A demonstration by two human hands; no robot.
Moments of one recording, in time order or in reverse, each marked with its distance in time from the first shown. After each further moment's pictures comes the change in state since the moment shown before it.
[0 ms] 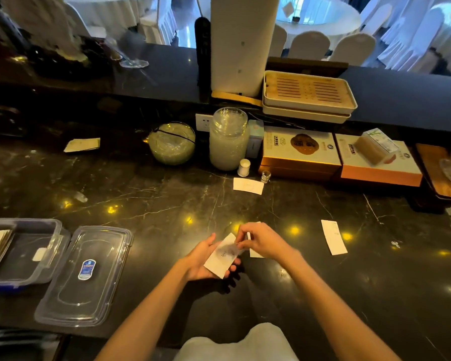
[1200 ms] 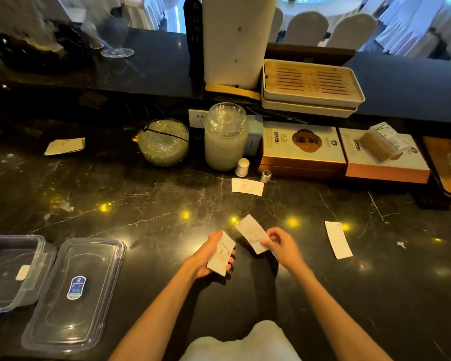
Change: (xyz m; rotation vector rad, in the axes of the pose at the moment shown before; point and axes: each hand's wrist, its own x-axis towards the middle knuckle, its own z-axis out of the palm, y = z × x) left_hand 0.042 0.031 -0.010 0.078 0.261 0.005; right_hand 0.009 0.074 0.013 0.459 0.404 0.447
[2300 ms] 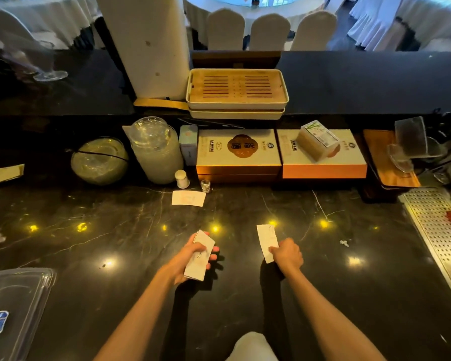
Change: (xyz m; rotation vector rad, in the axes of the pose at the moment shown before) left_hand 0.046 0.006 0.145 0.002 -0.009 0.208; right_hand 0.044 0.111 -0.157 -0.283 0.246 0.439
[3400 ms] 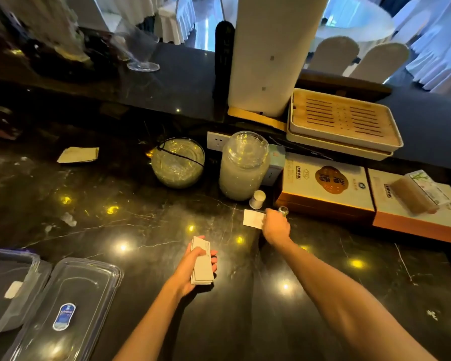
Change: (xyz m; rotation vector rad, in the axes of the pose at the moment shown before) left_hand -0.026 0.054 -0.195 -0.383 0.177 0.172; right_hand -0.037 -0.288 0.110 -0.435 0.036 -0.505
